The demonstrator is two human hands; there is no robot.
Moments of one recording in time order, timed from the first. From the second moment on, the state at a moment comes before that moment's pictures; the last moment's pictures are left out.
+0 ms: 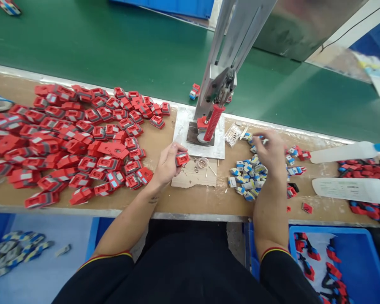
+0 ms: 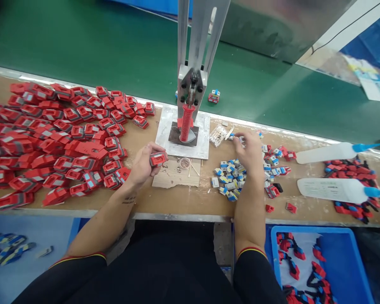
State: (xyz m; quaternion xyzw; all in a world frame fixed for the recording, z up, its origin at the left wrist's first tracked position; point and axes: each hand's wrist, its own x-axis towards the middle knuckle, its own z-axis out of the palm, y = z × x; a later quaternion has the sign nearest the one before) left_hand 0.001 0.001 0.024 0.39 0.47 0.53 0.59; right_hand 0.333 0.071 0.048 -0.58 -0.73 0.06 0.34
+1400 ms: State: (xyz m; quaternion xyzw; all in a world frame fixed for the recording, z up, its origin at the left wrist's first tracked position) left_hand 0.016 -0.021 0.036 0.42 0.37 0.55 0.62; right_hand 0.195 -0.016 0.031 -0.33 -0.64 0.41 0.57
